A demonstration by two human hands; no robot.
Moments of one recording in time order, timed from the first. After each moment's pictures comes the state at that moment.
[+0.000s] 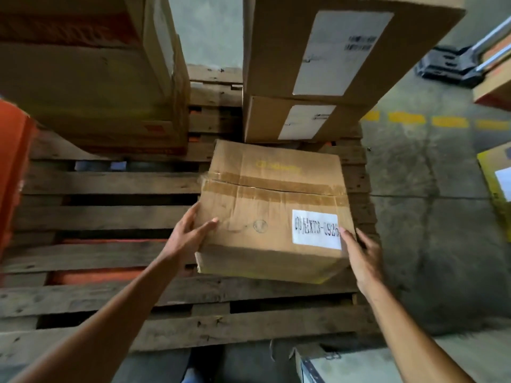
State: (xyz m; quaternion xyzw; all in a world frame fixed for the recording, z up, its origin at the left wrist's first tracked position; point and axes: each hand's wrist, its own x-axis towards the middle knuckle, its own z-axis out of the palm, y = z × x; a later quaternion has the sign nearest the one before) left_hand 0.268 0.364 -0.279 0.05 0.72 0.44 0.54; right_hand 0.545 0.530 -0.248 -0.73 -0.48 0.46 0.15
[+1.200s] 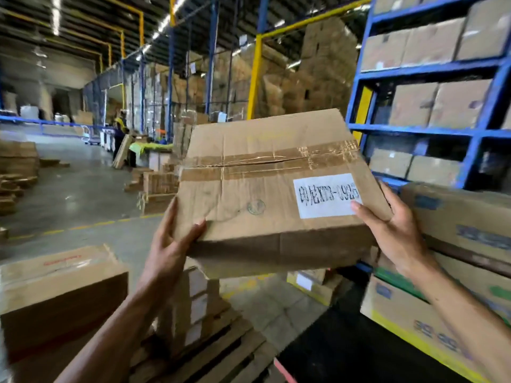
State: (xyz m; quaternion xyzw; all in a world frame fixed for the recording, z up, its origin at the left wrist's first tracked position) left_hand 0.278 0.062 0.373 0.50 0.35 0.67 0.42; right_hand 0.613 0.025 0.449 -0.46 -0.62 0.11 0.63
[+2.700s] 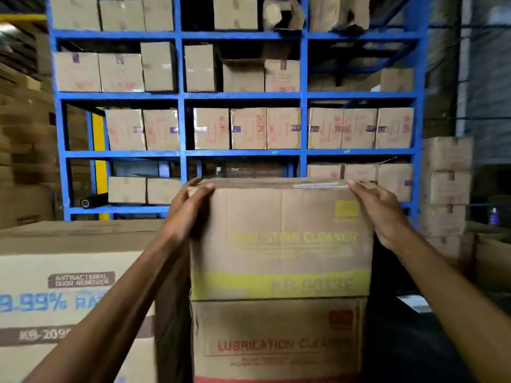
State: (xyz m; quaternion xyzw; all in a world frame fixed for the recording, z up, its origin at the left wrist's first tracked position) left_hand 1.175 -0.064 0.533 0.67 0.10 0.45 0.58; right_hand 1.387 -0.321 0.531 -0.60 -0.28 -0.11 0.74
